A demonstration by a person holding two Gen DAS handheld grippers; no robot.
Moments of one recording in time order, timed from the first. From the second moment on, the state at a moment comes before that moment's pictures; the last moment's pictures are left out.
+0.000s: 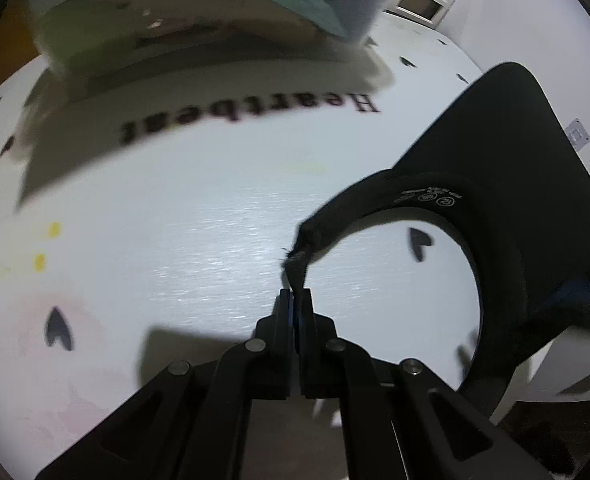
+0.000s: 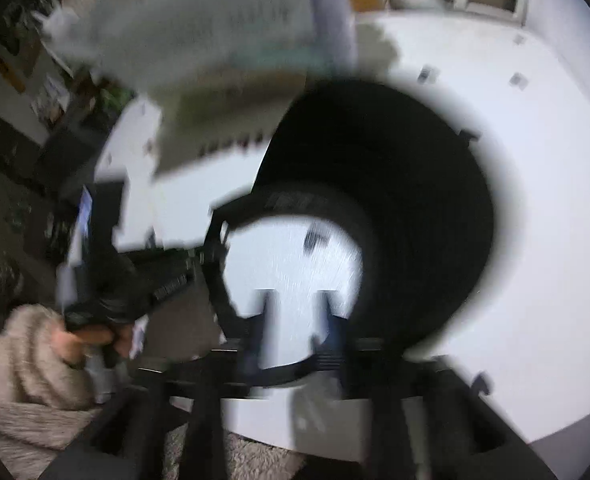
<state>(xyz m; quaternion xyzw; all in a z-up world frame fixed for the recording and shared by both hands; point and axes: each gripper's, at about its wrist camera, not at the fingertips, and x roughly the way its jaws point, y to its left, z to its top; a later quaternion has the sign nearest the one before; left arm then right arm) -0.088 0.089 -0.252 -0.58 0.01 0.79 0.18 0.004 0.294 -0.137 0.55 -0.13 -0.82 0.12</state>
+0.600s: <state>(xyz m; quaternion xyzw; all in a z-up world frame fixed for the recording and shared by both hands) -0.095 0.035 -0.251 -0.58 0.05 0.80 0.17 -0.075 0.308 -0.179 0.66 -0.17 -0.72 0.13</state>
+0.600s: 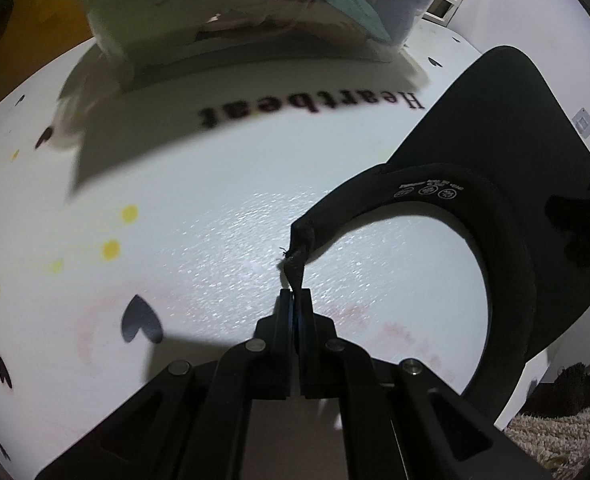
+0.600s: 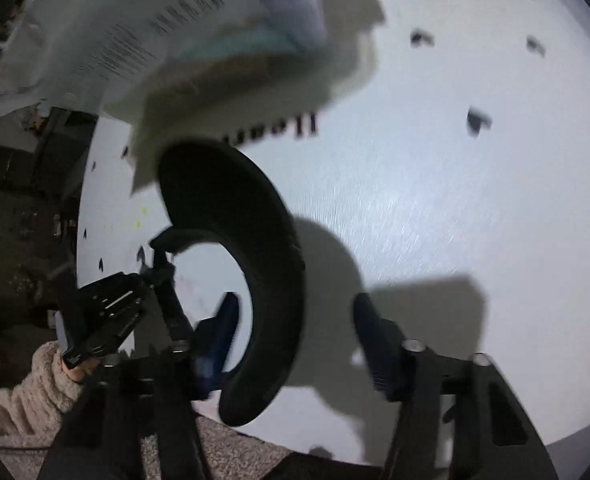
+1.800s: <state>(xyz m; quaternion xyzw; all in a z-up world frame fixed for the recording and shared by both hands) -0.088 0.032 -0.152 -0.50 -0.13 0.80 0.30 0.032 0.194 -0.154 0.19 0.55 -0.81 0.04</state>
